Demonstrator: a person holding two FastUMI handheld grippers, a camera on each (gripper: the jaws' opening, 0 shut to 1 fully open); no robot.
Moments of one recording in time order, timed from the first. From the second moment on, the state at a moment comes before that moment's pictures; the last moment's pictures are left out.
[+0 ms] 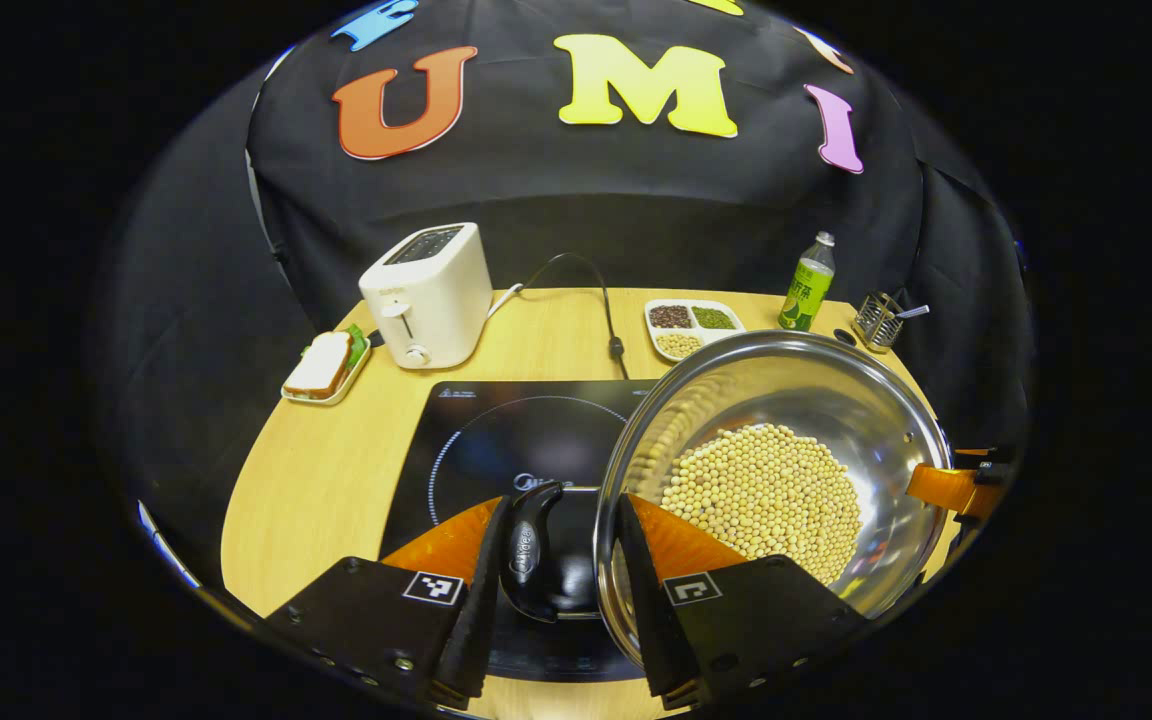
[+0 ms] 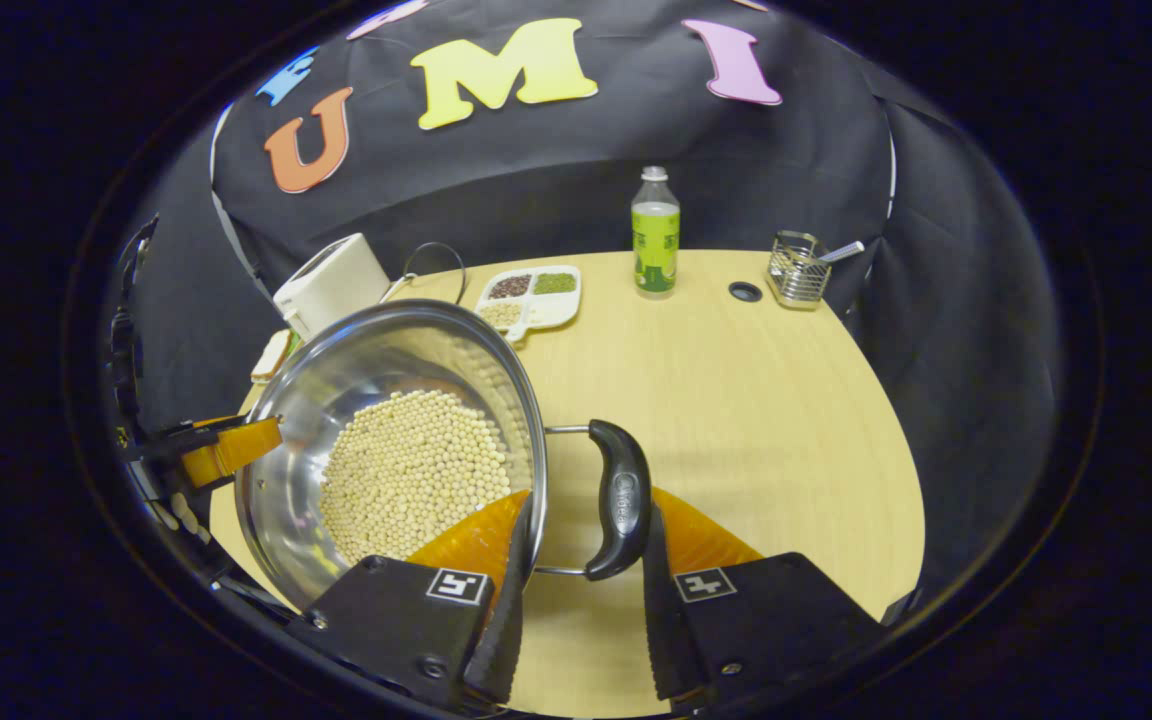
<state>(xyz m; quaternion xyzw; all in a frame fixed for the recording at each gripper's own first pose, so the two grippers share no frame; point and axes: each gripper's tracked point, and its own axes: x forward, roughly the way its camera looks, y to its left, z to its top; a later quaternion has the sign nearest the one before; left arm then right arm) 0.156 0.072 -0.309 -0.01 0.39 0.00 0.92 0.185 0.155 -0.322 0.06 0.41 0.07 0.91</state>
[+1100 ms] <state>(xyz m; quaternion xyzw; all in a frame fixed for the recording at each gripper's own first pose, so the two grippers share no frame) 0.183 0.209 -0.344 -0.02 0.42 0.04 0.91 0.228 0.301 -0.342 0.05 0.45 0.10 0.89</state>
